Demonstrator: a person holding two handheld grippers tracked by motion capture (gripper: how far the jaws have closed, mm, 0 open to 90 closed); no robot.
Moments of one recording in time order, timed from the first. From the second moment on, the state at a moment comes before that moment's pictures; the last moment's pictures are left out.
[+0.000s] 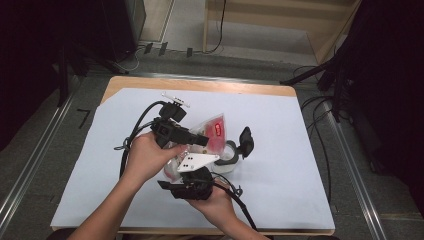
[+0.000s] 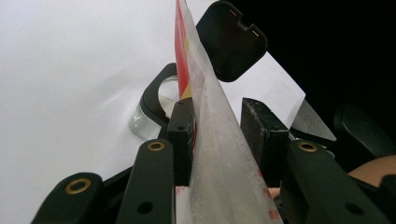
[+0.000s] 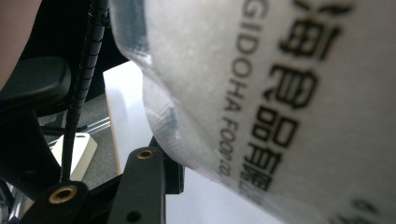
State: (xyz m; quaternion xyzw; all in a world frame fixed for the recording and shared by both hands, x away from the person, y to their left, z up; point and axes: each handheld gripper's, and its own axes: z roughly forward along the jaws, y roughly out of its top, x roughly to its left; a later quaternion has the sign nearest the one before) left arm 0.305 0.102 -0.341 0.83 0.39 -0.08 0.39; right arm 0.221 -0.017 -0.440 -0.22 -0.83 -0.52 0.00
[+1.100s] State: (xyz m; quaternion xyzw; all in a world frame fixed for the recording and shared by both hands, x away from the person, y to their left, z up) left arm 0.303 0.100 -0.340 0.83 0.39 -0.08 0.39; right arm 0.219 -0.017 -0.440 -0.22 -0.83 -0.52 0.00
